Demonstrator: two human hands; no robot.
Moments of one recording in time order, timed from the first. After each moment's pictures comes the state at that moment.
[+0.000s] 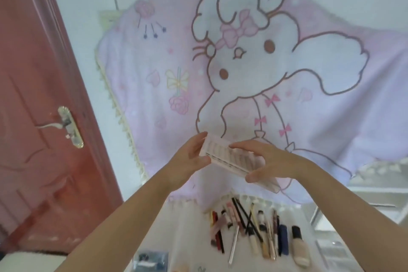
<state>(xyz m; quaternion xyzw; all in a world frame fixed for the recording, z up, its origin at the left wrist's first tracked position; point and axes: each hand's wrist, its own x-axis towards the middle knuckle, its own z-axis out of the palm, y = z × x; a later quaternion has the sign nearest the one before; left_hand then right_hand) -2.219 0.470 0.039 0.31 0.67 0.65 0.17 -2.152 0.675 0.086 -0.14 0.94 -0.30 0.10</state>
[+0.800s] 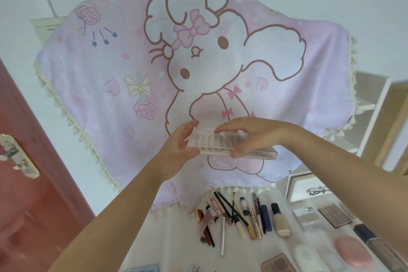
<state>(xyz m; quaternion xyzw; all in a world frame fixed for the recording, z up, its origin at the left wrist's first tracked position) -2.227 0.501 0.056 0.38 0.59 0.68 0.23 -2.136 0.690 0.116 -0.08 0.97 -0.24 0.08</state>
